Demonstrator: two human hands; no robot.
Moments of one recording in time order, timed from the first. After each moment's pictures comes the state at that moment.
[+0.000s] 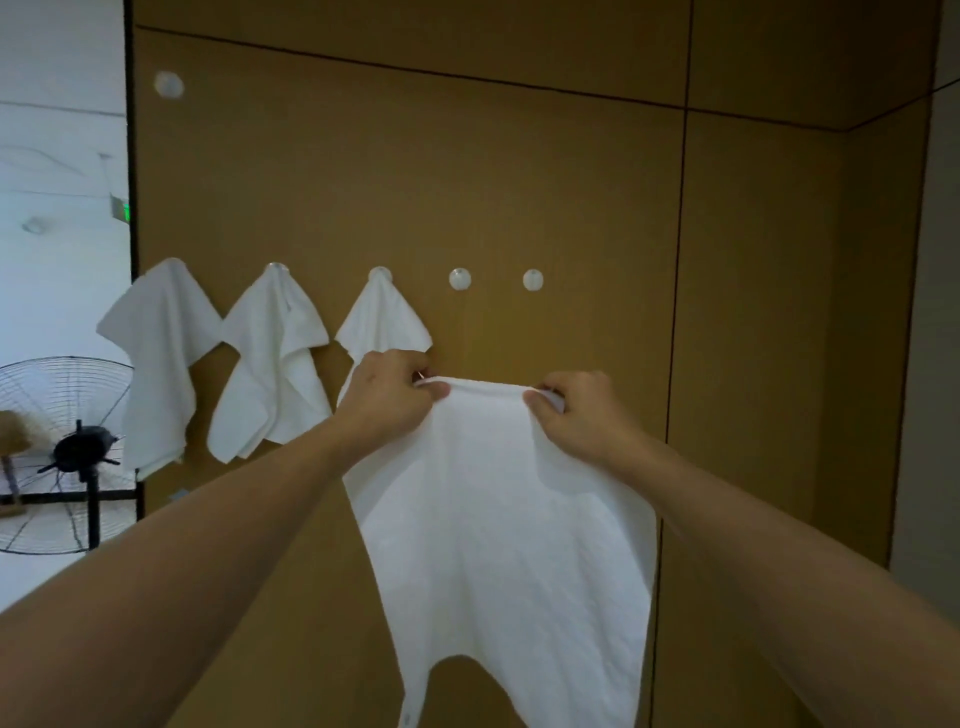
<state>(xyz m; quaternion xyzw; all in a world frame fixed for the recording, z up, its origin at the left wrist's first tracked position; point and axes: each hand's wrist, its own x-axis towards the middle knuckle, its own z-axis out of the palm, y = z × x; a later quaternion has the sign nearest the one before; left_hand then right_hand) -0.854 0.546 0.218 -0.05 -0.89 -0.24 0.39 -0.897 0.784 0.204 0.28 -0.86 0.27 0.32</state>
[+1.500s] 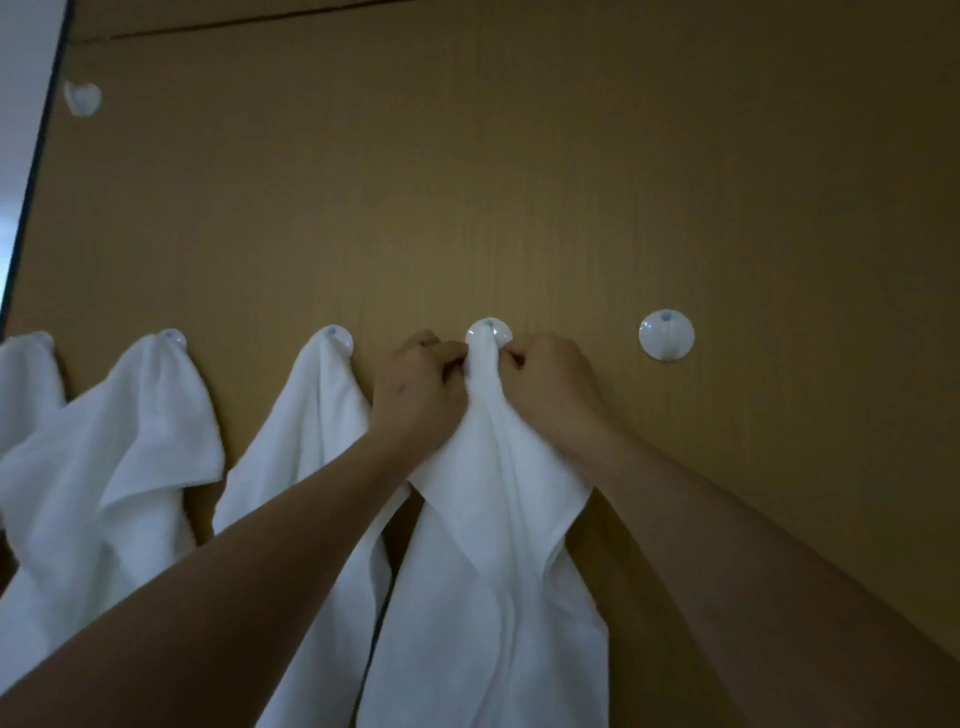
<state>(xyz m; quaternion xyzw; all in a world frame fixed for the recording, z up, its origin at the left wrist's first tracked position) -1.350 0.461 0.335 0.02 -0.77 -0.07 0.63 -1.419 0.602 0.354 0.40 -0.73 0.37 0.41</state>
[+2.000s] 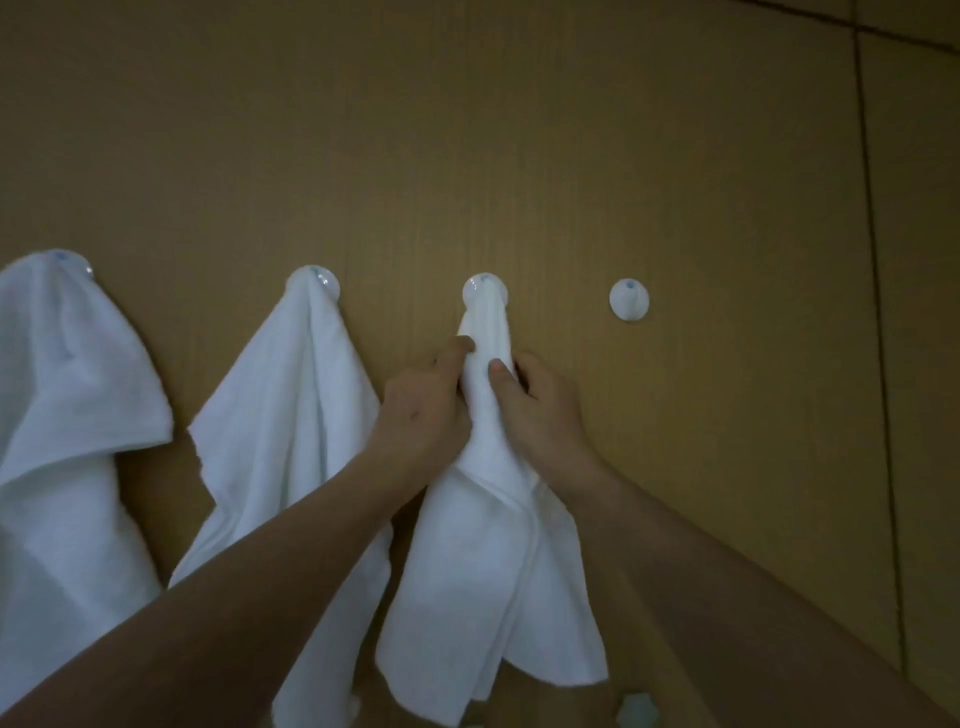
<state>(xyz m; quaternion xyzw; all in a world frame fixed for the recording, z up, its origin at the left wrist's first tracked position) -1.327 0.448 0.273 -0.13 -0.81 -0.16 0.55 -1.370 0.580 0.273 0.33 -0.70 0.51 0.37</state>
